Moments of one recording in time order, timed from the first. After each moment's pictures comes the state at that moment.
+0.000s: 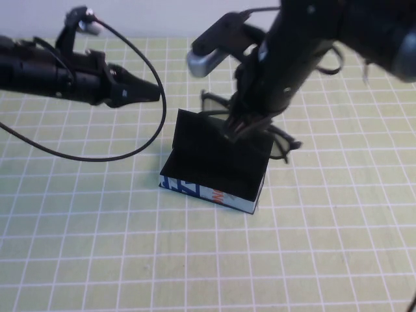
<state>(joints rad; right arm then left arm) 0.63 1.90 -1.91 0.07 1.23 -0.30 -0.06 1.87 -1.46 -1.21 1.13 1.26</state>
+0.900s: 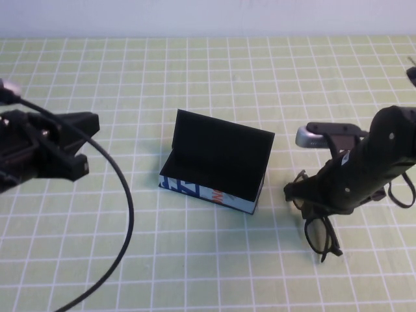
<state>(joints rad) 0.40 1.75 -1.09 0.29 0.67 0.08 -0.06 1.13 -0.67 -1.64 0.60 1.66</state>
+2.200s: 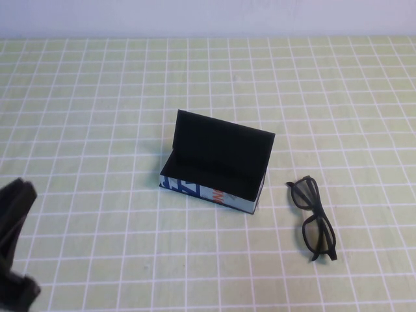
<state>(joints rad) 0.40 0.52 -0.75 0.21 0.97 0.07 -0.06 0.46 -0.29 -1.70 0.42 1.66</state>
